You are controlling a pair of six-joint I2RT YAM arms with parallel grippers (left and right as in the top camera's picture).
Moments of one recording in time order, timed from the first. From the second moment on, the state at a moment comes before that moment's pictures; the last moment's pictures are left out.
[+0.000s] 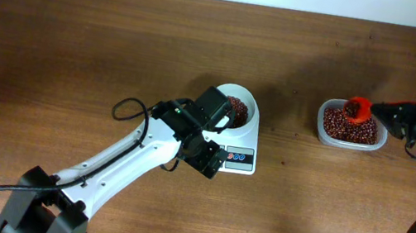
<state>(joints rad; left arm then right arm) -0.62 1.62 1.17 -0.93 0.01 -0.13 -0.54 1.90 1.42 -0.89 -1.09 -0.02</state>
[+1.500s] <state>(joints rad) -0.62 1.62 1.17 -0.93 0.01 -0.13 -0.02 1.90 1.42 -0.69 -1.18 0.05</state>
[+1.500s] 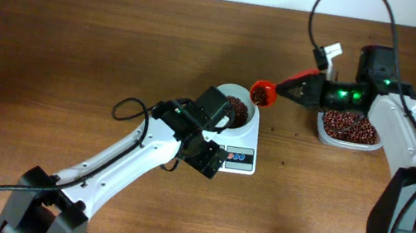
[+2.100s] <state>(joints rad) -0.62 1.62 1.17 -0.93 -0.01 -0.13 0.08 1.90 1.52 -0.75 -1.00 0.07</state>
